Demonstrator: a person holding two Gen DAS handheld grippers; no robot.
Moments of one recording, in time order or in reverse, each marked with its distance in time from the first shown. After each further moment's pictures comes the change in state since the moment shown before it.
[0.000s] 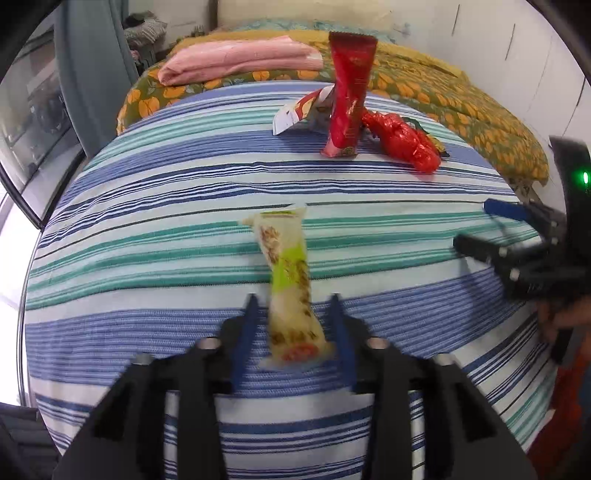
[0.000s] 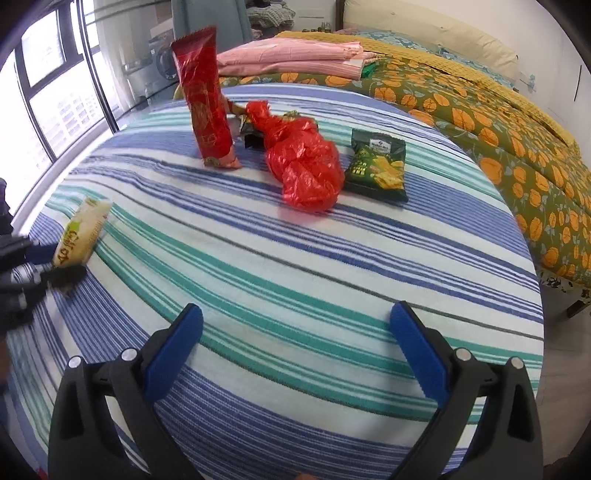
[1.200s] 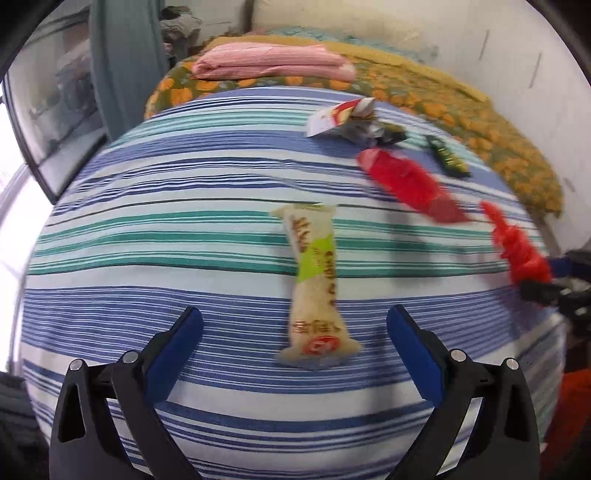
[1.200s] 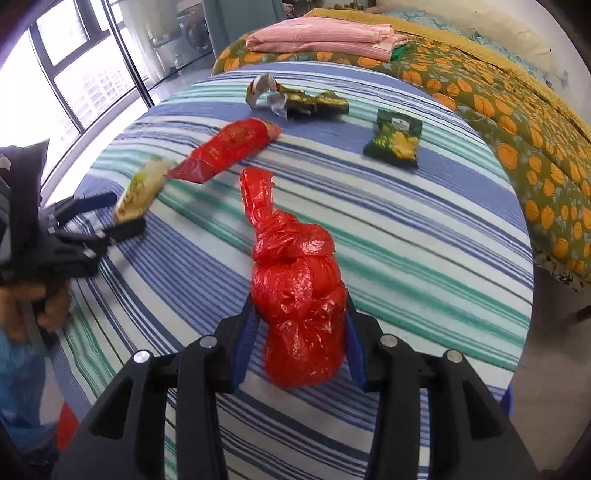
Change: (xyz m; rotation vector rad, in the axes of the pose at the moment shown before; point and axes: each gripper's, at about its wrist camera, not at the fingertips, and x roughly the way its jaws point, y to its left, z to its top) left arm -0.001 0.017 -0.008 -0.113 -0.025 0.007; right arm -0.046 0.006 -0.016 -0.072 0.142 0.106
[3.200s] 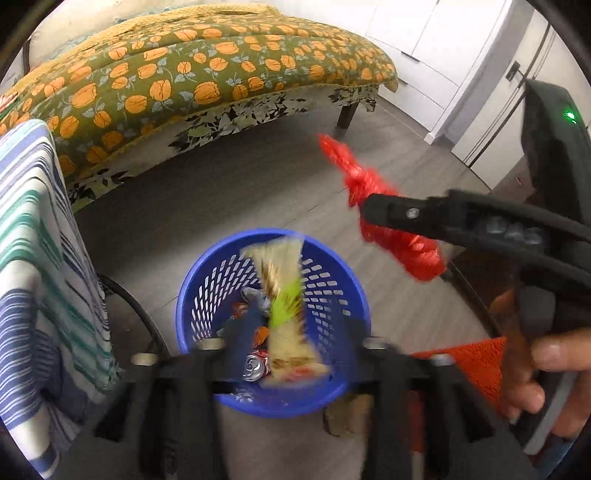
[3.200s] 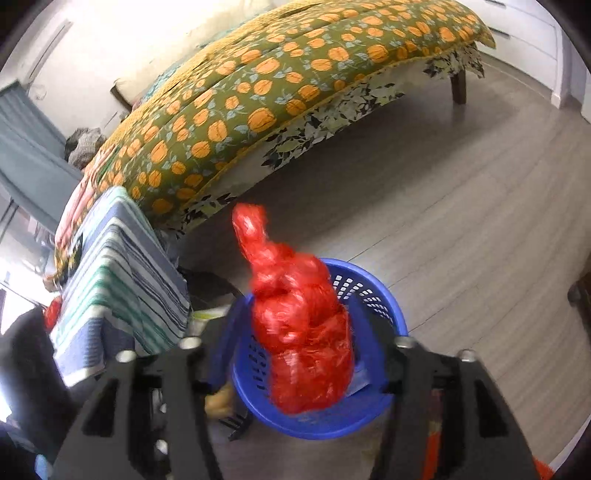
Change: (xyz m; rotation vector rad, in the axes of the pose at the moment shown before) left arm 0.096 -0.477 -0.066 0.482 0.162 -0.441; right arm -0.100 -0.317 -0.267 0.915 -0.263 -0.131
